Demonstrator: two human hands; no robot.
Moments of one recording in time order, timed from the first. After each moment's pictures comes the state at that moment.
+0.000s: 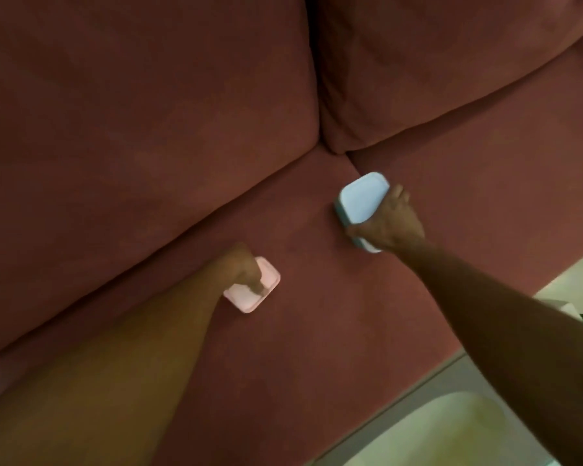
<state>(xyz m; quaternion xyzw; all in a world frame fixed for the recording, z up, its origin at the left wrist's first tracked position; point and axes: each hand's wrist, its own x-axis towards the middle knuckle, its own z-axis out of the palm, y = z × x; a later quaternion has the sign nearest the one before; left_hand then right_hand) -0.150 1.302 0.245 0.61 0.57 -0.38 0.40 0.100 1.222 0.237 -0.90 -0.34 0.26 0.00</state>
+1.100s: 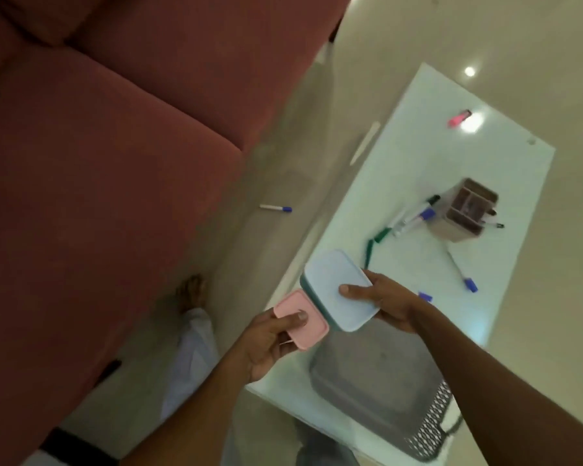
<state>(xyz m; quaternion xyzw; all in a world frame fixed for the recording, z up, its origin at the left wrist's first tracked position) -0.120 0.718 0.277 0.24 0.45 -0.19 0.84 0.063 0.563 0.318 -0.67 0.07 0.60 0.43</state>
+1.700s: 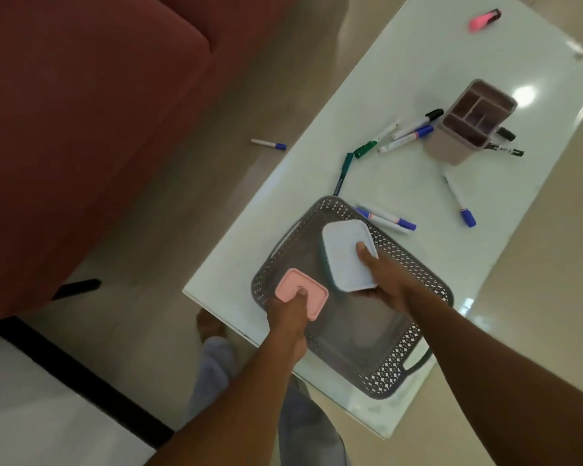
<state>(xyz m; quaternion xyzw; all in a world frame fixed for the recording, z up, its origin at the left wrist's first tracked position) -0.143 0.438 0.198 0.25 0.69 -0.04 0.68 0.017 0.344 0.218 -0.70 0.16 0.54 0.44</state>
